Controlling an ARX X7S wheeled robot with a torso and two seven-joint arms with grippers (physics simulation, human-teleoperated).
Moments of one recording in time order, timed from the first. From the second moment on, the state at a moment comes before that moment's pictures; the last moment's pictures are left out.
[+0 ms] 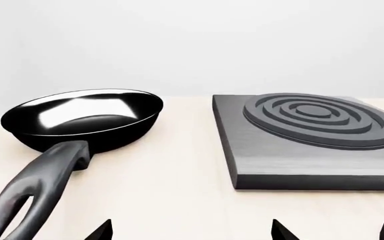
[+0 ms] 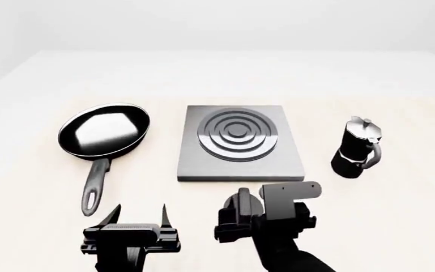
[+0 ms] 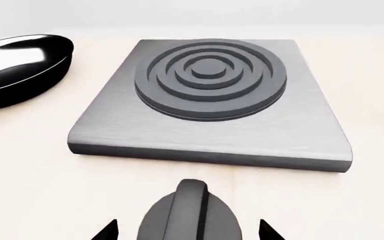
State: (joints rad) left arm -0.03 -0.18 0.22 -0.01 -0.20 0.00 -0.21; right arm 0.27 0.07 -0.27 -0.42 0.39 0.98 0.37
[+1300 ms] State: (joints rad) left arm -0.03 -0.21 0.25 -0.01 -0.23 0.01 -0.24; right arm 0.29 0.10 -0.28 -0.24 0.47 0.96 0.50
